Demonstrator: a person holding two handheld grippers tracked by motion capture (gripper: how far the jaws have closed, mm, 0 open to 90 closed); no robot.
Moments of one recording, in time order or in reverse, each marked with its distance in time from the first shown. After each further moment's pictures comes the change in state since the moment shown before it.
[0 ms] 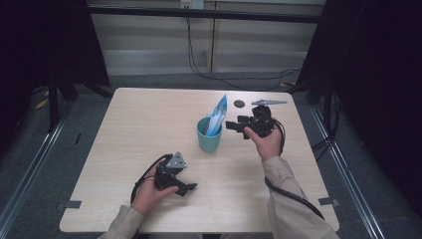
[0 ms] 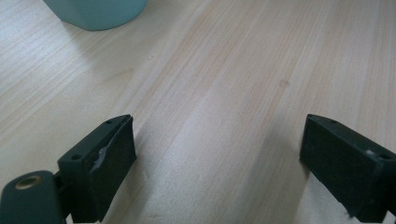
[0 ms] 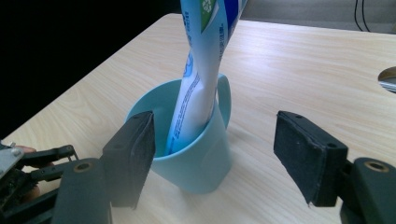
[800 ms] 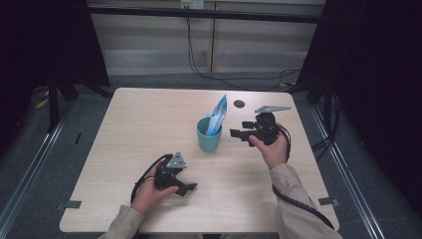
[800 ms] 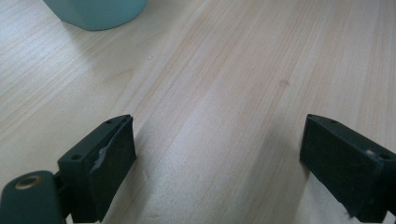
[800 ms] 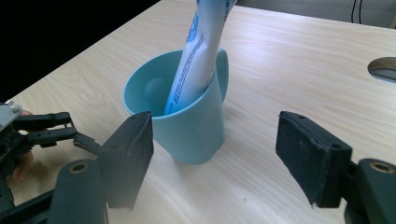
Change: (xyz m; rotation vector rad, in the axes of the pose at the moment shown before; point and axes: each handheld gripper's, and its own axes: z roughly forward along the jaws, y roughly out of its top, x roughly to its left) left arm 0.000 0.000 0.000 0.005 -0.002 0.004; right arm 0.002 -0.016 -0.016 0.035 -0.016 -0.073
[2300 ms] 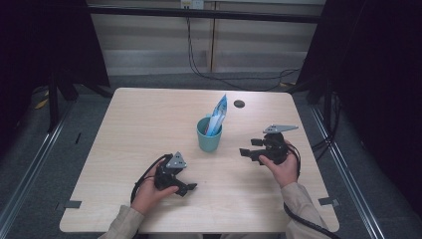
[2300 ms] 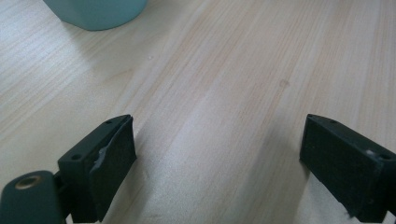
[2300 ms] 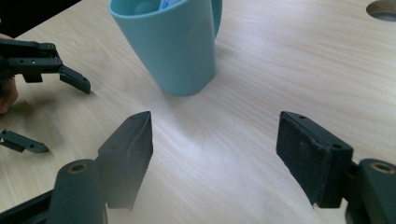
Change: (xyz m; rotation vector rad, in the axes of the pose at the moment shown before) left arm 0.000 0.000 0.000 -0.001 0.002 -0.003; right arm -0.009 -0.058 -0.018 0.060 -0.006 -0.037
